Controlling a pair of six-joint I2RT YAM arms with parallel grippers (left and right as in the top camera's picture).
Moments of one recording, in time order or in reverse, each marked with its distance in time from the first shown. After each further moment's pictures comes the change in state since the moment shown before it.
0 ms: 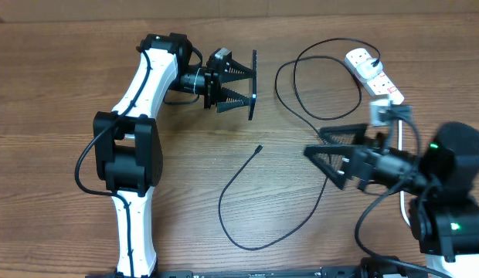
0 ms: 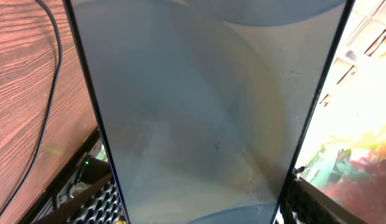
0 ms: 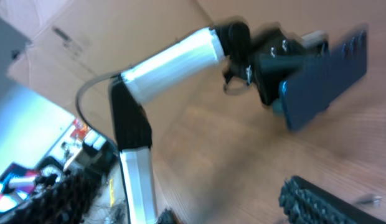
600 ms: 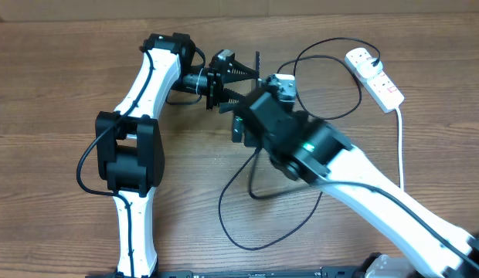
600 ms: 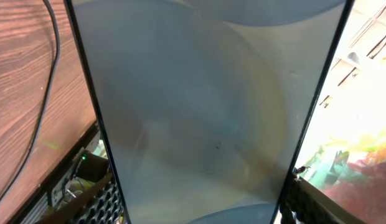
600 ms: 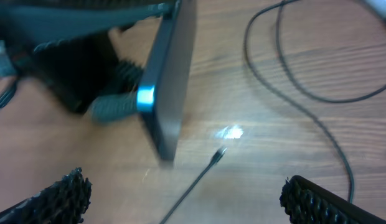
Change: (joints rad) left arm -0.014 0.000 0.000 0.000 -0.002 -0.031; right arm 0.753 0.713 0.547 -0.465 1.429 0.299
